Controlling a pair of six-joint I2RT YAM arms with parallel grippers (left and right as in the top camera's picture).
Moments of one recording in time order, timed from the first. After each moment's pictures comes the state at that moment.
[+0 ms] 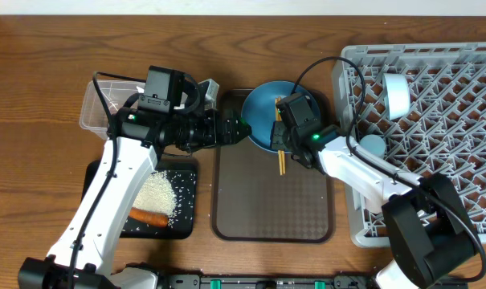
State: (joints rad) left arm -0.23 1.44 1.20 -0.84 0.67 -0.38; right arm 0.55 1.77 1.04 -0.28 0.04 0.65
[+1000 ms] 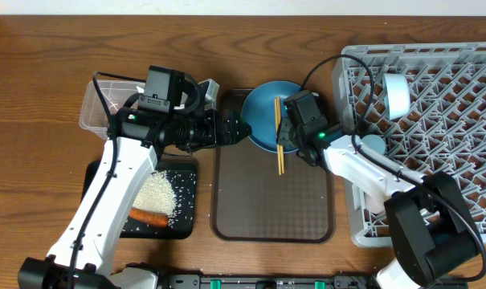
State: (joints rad) left arm -0.23 1.44 1.20 -0.84 0.67 -0.38; right arm 0.51 1.77 1.03 -0.25 0.07 0.64
